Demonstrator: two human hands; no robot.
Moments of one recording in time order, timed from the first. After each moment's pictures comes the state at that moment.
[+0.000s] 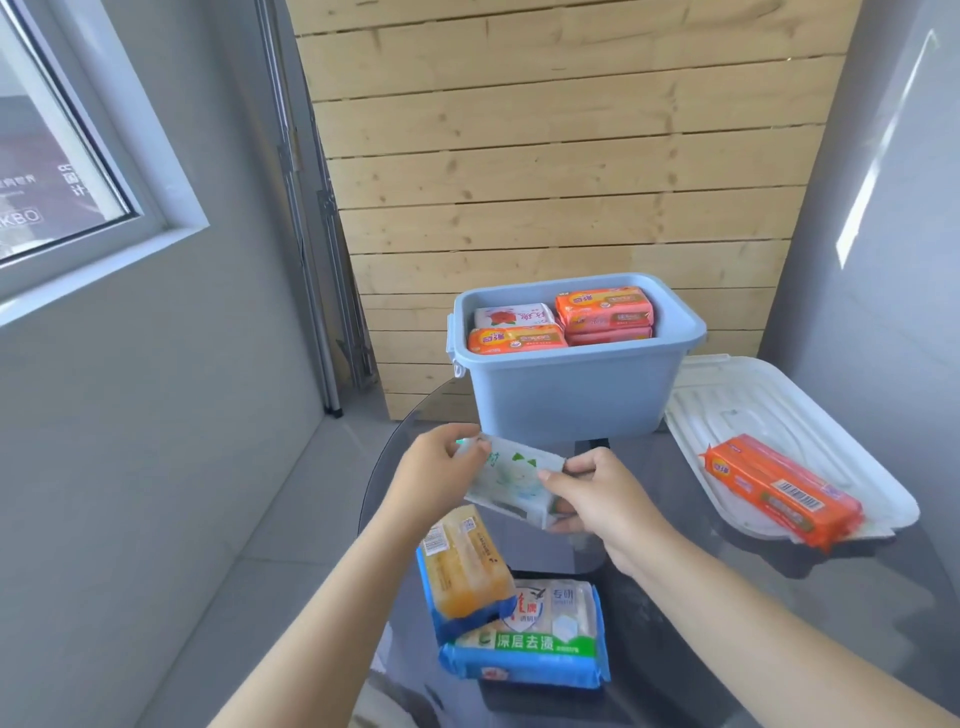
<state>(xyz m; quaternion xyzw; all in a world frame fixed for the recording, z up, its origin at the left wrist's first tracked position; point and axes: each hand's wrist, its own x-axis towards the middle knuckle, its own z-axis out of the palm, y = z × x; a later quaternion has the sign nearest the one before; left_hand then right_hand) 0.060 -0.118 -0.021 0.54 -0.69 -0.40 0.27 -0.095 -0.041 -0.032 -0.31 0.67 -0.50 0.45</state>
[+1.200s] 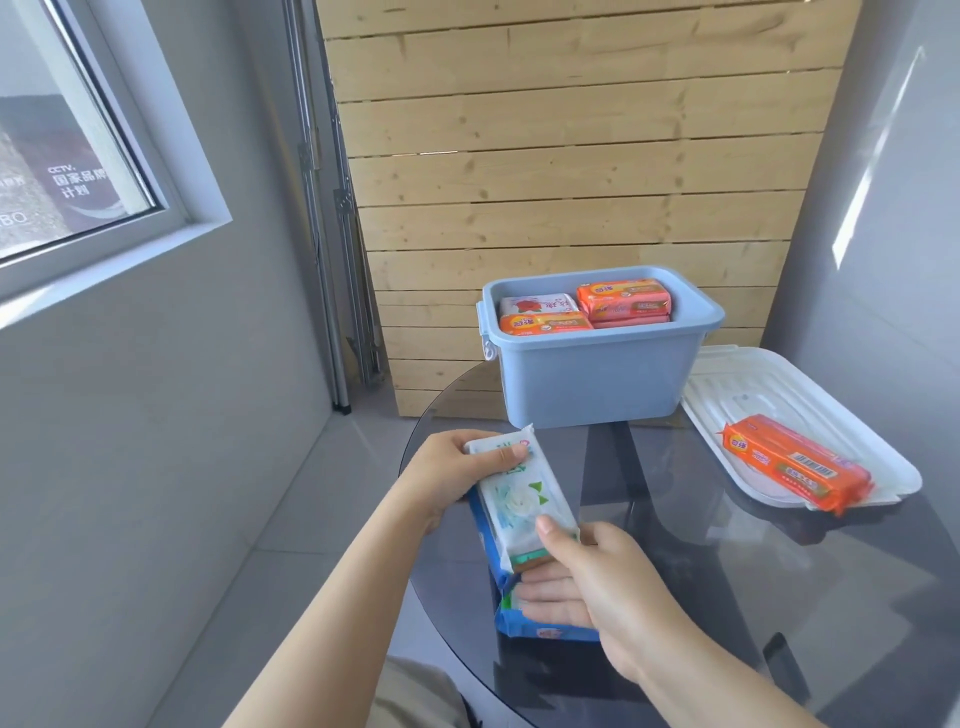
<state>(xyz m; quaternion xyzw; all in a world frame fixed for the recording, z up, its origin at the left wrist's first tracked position) 0.108 -0.102 -0.023 0.44 -0.62 -0.60 0.25 -0.003 0.038 -0.022 -0.22 0.63 -0.49 0.56</state>
